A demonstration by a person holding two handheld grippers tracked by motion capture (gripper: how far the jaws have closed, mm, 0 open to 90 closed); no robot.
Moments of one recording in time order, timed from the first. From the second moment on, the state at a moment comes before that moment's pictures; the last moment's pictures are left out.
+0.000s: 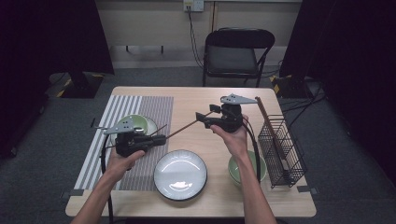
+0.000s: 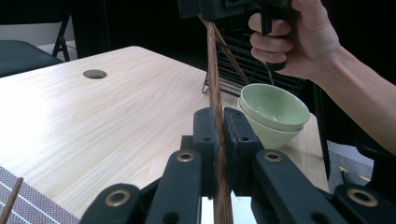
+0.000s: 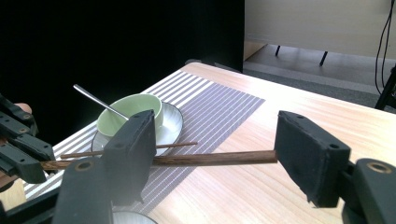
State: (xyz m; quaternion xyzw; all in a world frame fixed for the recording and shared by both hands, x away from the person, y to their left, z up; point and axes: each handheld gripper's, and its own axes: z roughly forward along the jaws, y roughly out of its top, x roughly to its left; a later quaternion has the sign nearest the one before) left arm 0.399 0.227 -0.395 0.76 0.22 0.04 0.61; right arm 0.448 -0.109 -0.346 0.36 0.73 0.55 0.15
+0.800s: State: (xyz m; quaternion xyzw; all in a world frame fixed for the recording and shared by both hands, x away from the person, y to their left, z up) left arm 0.400 0.232 -0.400 0.76 0.23 0.04 0.60; right arm 0.446 -0.114 -0.348 0.37 0.73 0.56 0.15
